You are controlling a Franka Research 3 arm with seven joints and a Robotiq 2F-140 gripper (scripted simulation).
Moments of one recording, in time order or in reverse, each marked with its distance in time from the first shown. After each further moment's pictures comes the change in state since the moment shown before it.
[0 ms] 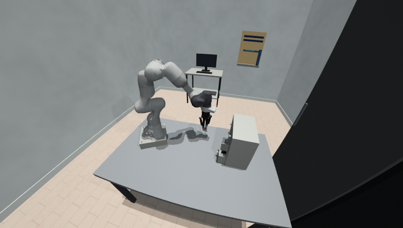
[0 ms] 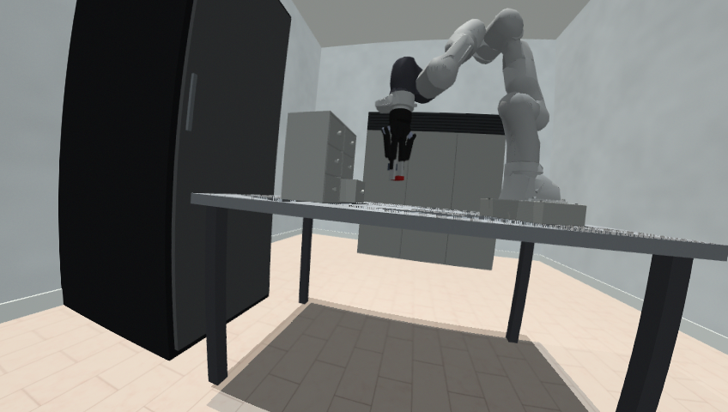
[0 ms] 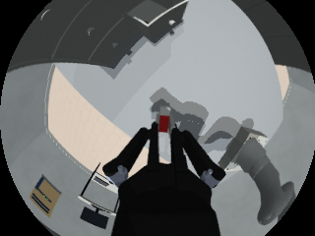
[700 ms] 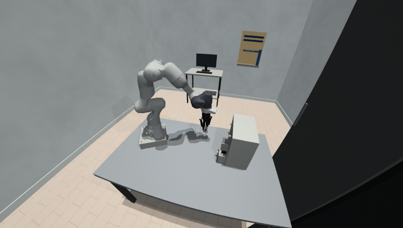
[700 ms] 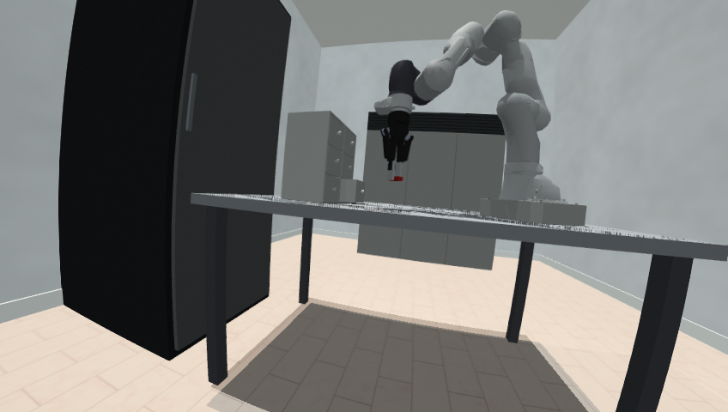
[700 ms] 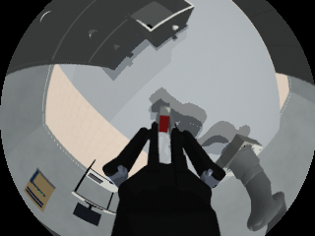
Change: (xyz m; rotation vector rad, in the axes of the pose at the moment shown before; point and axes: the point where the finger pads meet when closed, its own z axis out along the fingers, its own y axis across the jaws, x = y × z) arm 0.018 0.006 0.000 -0.001 -0.002 -0.068
